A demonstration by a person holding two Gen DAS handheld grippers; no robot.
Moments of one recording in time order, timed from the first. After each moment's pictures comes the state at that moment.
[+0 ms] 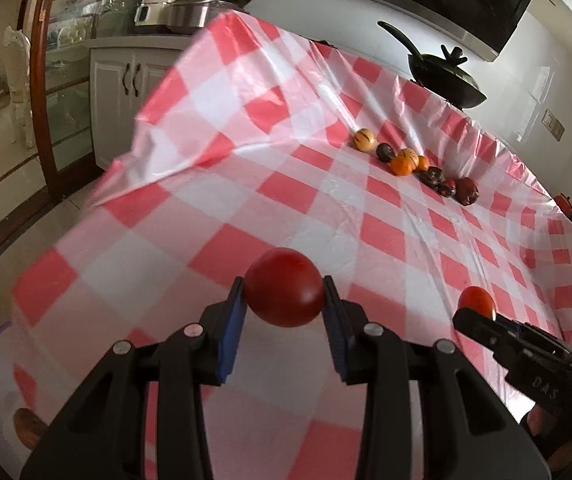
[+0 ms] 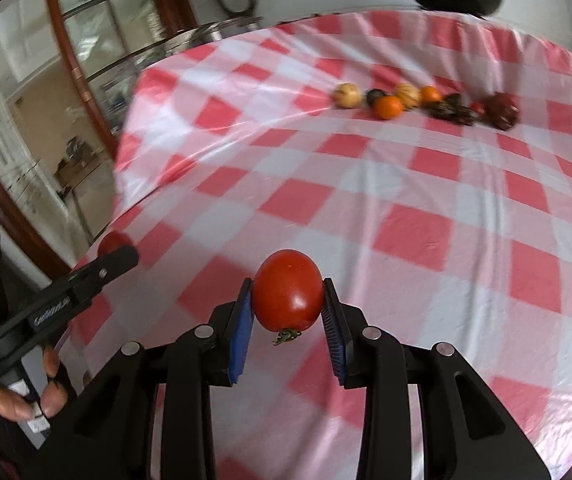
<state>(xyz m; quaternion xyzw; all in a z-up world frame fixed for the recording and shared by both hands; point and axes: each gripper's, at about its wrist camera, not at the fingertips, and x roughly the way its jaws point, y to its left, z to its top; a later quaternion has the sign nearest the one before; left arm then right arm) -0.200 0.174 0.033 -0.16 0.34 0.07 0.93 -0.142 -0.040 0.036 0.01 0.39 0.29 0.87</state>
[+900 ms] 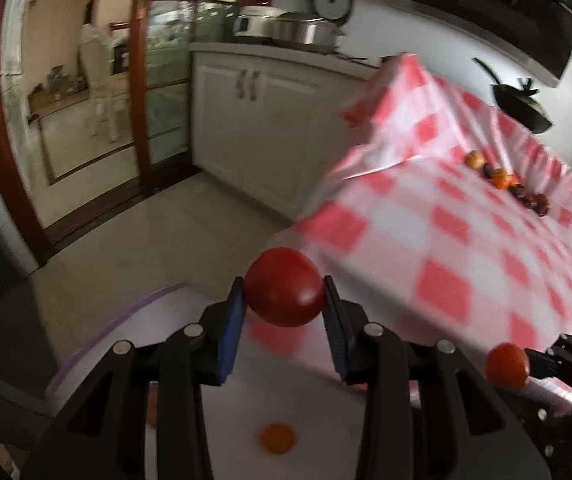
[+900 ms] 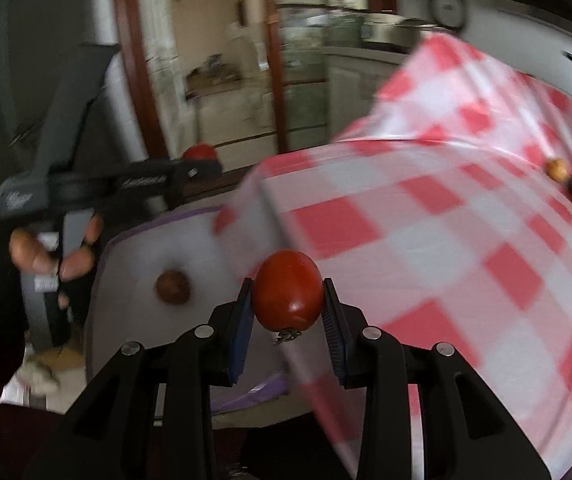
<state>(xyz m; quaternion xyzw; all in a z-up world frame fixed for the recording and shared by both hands) -0.356 0.309 0.012 -0.15 0.33 0.22 0.91 -0.292 0.100 0.014 -0.17 0.32 0.52 0.77</state>
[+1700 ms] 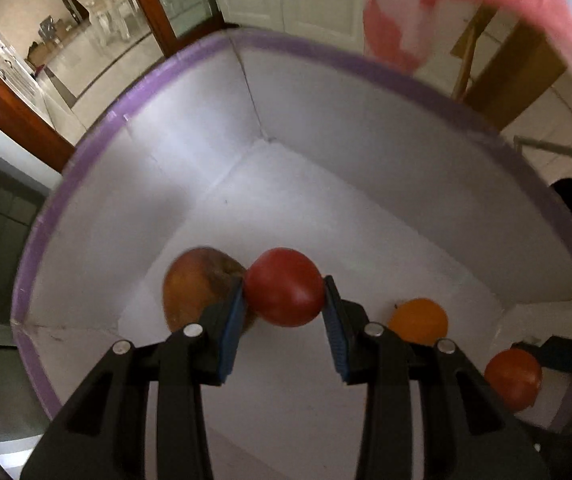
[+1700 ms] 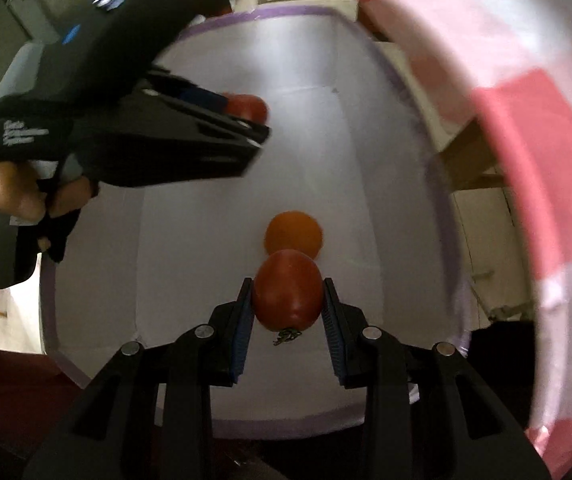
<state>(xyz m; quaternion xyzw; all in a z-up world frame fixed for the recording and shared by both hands) -0.356 0.346 -0.150 -0.12 0.58 0.24 0.77 -0.340 0.202 -0.124 -0.35 0.48 0.54 0.60</state>
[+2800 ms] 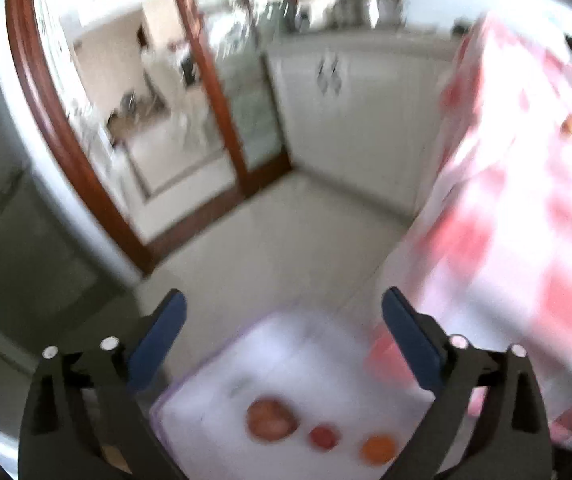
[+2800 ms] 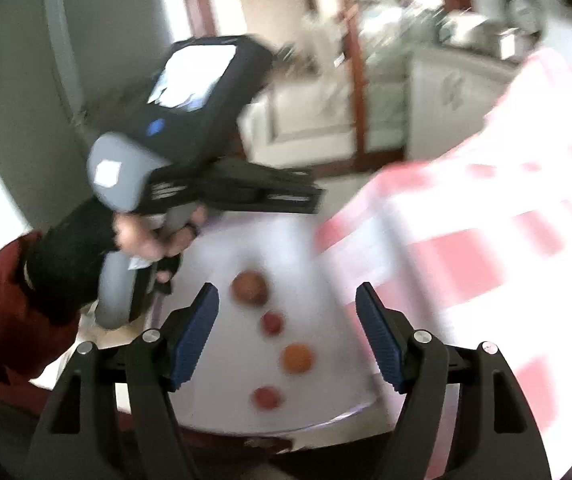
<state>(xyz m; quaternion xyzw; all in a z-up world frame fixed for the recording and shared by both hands) -0.323 0.307 0.058 -0.04 0.35 0.36 0.86 -0.291 0.105 0.060 -0.14 0.30 0.58 0.74</state>
